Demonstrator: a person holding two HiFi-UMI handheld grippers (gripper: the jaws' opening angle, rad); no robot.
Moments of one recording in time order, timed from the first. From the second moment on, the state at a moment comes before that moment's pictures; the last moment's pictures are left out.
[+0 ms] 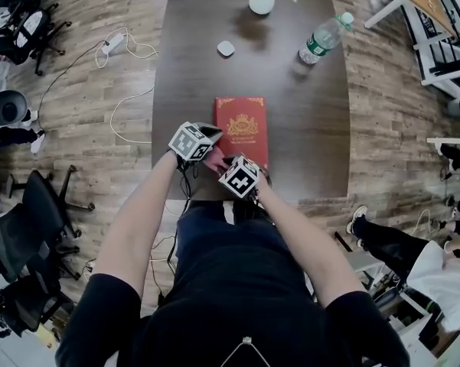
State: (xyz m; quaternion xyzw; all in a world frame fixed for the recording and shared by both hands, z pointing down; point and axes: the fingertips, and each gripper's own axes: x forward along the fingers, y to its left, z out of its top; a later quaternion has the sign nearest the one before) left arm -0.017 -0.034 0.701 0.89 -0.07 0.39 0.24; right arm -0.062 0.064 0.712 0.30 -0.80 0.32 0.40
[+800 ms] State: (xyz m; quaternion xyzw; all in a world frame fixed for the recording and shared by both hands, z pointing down) left arm -0.013 -0.032 0.717 0.88 -0.08 0.40 0.25; right arm -0.071 0.098 0.705 0.27 -0.82 0.32 0.40
